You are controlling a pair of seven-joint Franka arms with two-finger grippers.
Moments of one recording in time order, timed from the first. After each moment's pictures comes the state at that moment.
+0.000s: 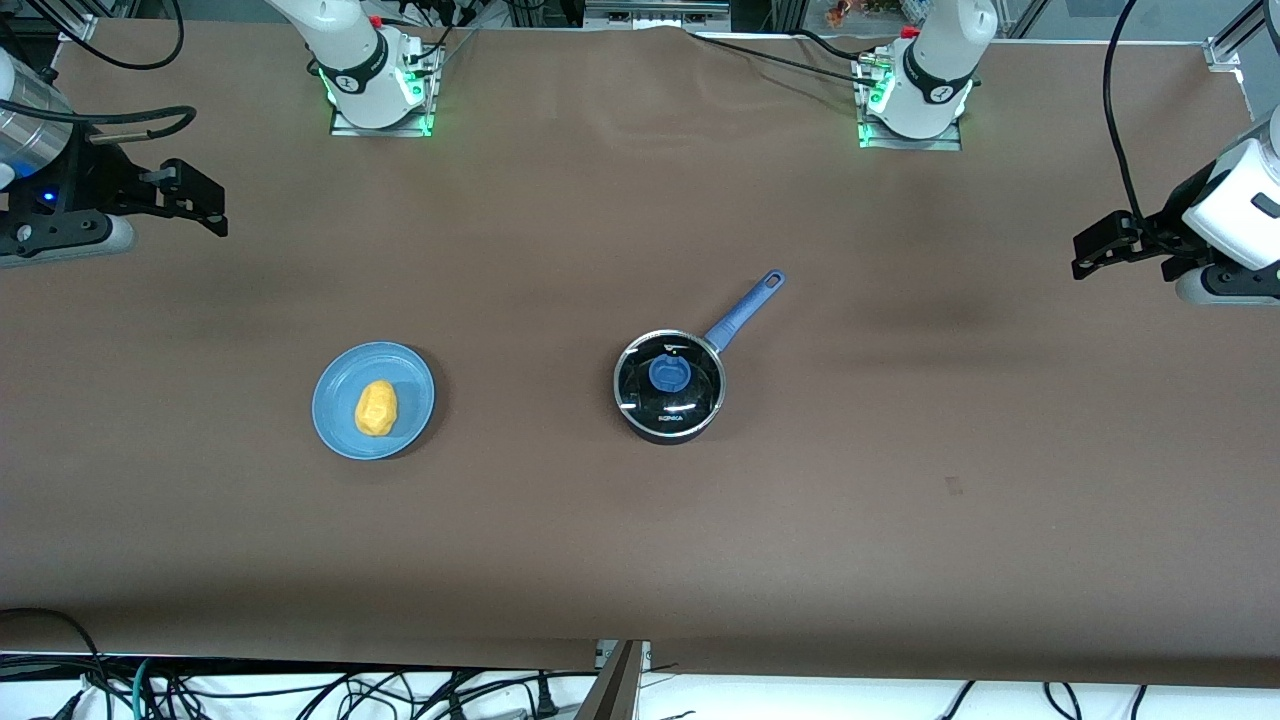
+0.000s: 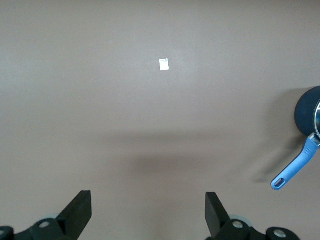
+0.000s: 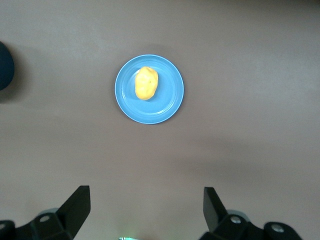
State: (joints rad) left arm -0.09 0.06 0.06 -1.56 0.02 1.57 -0.04; right arm 0.04 0.06 0.08 -1.48 -0.03 1.48 -0.05
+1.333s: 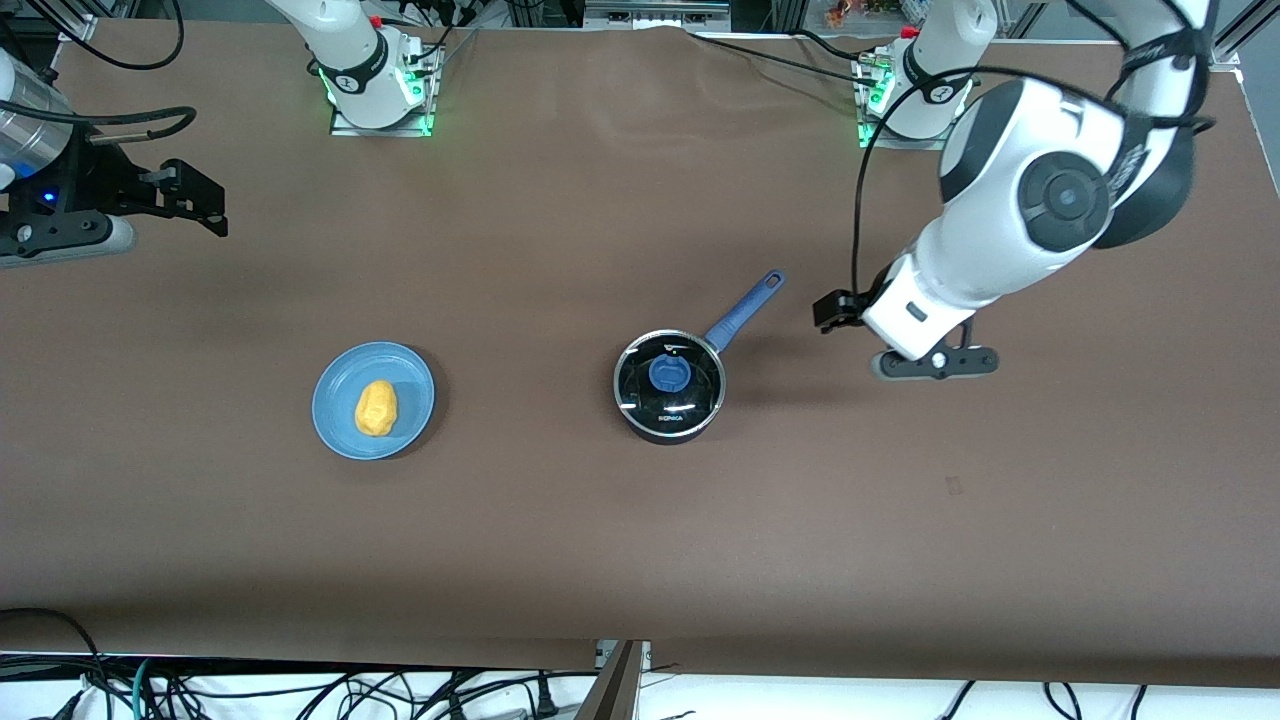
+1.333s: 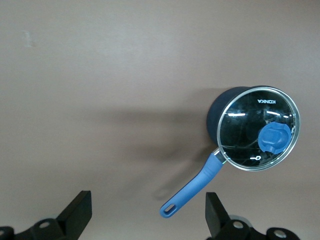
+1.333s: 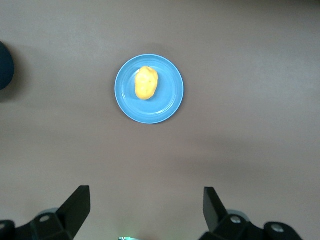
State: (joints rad) left arm -0.25 0.32 -0.13 -1.56 -0.12 1.82 -0.42; right arm 0.04 0.06 0.08 -1.48 -0.03 1.48 -0.05
